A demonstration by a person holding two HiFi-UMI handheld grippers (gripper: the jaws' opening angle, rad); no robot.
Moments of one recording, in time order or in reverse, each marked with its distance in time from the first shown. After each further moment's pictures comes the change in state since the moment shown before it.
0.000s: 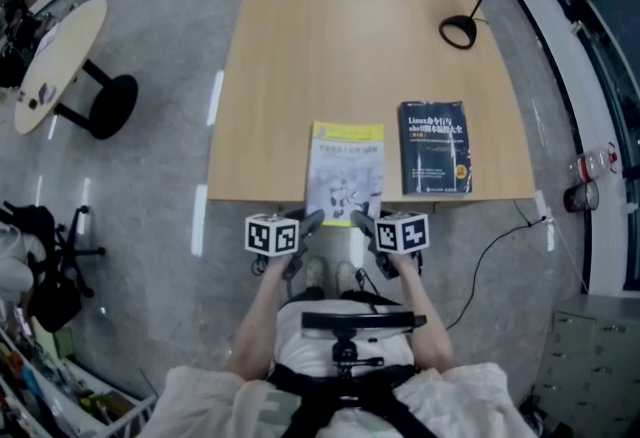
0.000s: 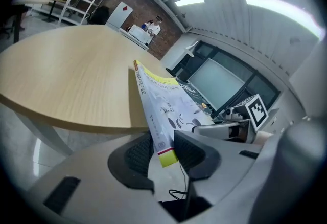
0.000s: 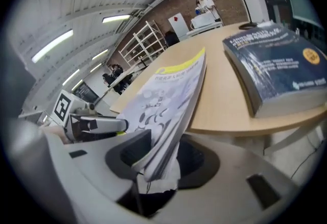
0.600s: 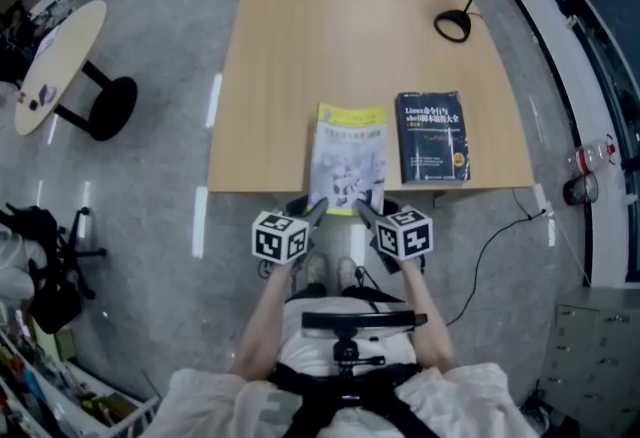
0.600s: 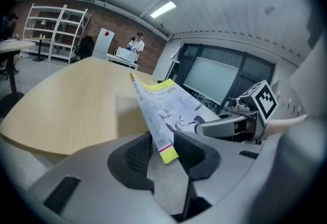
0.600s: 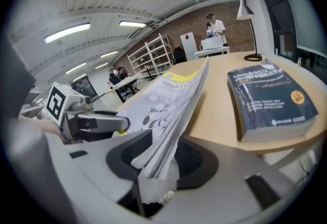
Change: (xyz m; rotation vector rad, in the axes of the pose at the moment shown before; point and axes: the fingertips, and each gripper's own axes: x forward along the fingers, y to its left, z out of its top) left arm -0.023 -0.036 0.026 0.254 -0.126 0.096; right arm -0.038 0.025 0.022 -0.175 -0.152 -0.062
